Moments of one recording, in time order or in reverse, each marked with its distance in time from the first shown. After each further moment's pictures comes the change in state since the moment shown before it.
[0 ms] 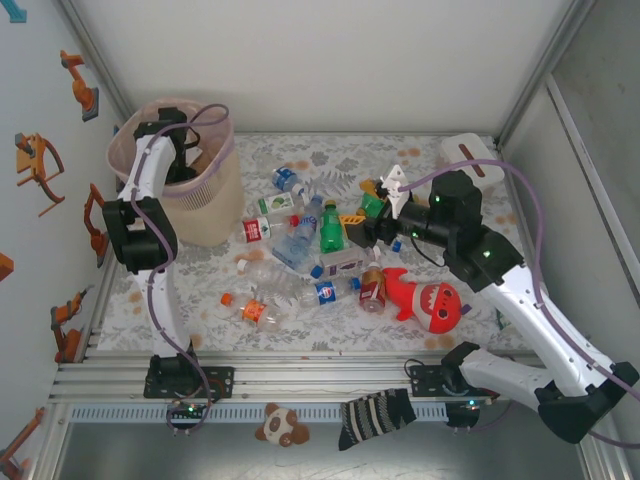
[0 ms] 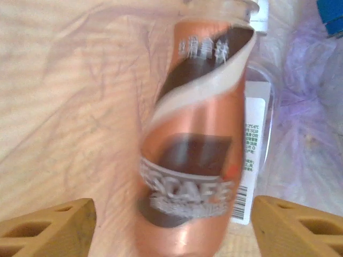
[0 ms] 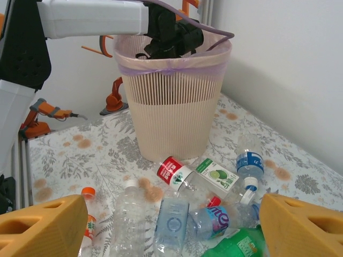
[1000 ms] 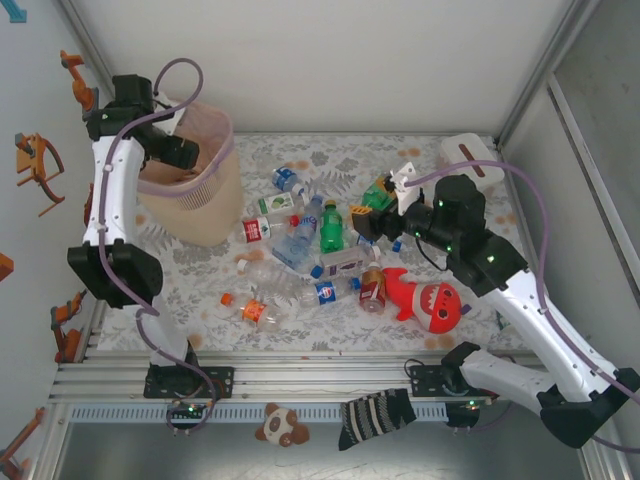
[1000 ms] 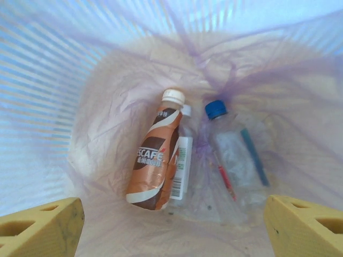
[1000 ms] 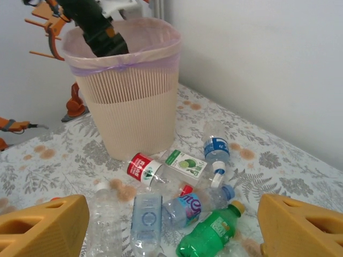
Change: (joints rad) left arm 0.005 -0.383 -0.001 0.003 0.318 -0.104; right arm 0.000 -0.028 -0.019 -0.027 0.202 0.083
